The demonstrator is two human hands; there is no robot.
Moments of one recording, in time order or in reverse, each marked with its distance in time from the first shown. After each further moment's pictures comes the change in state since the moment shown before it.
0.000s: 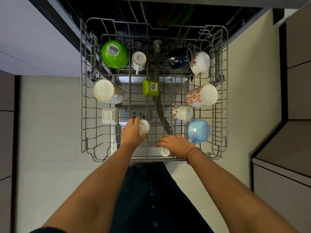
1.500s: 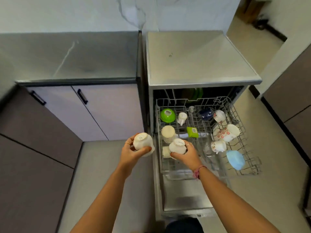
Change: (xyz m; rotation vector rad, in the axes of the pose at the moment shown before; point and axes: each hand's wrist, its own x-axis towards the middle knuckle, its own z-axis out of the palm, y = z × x) left_hand -0.196 -0.166 -0.246 -1.168 0.200 0.218; right_hand 0.031 -0.256 -0.127 1.194 1.019 0.409
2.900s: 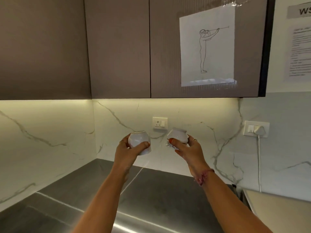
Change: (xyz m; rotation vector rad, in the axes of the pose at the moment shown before) left_hand 0.231 0.503 -0.316 0.064 0.538 0.822; right_hand 0.226 -0.667 0.247 0.552 -0.268 -0.762
